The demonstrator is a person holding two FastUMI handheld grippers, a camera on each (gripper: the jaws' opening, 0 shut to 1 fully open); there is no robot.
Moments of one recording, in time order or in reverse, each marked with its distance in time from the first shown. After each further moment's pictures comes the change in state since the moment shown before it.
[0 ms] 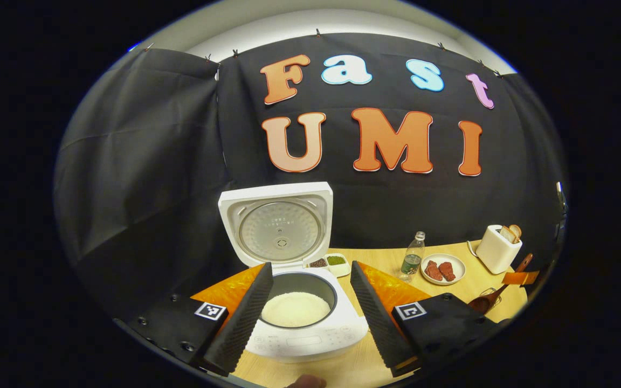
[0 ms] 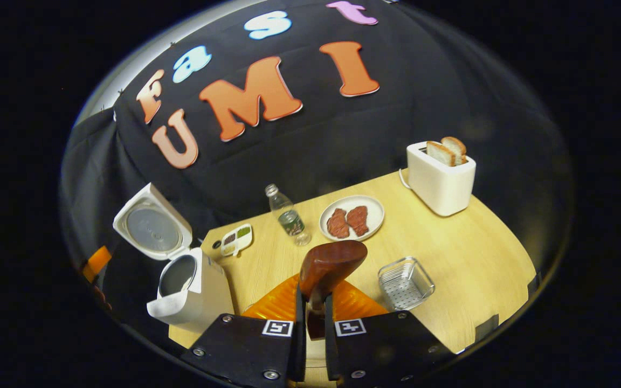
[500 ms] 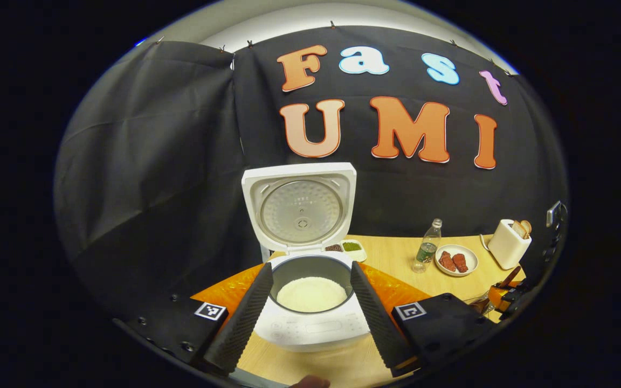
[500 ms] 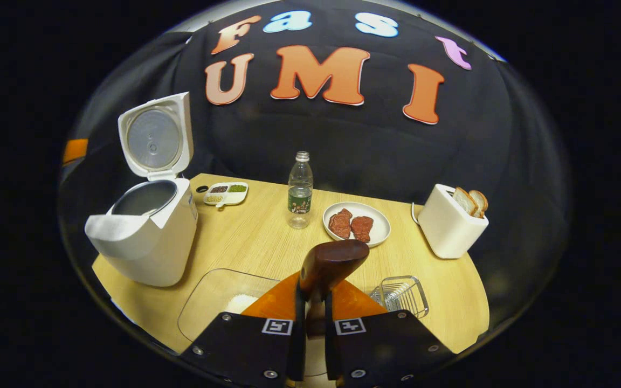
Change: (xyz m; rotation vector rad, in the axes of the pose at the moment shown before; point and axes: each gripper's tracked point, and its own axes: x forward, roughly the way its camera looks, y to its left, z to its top) left arm -0.010 0.033 -0.037 -0.020 0.085 0.086; right arm 0.039 0.010 -0.038 -0.488 -0.075 -0.101
